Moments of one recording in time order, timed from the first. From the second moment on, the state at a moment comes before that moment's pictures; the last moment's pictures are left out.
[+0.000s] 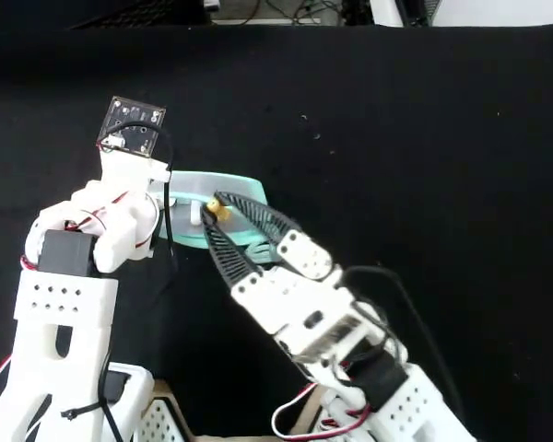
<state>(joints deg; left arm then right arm) 1.5 -41.0 36.2 69.8 -10.1 -42.4 -91.4 83.3 3.8 20.6</state>
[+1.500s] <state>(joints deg) 1.5 -41.0 36.2 70.0 -10.1 -21.4 -92.6 77.8 60.2 16.0</state>
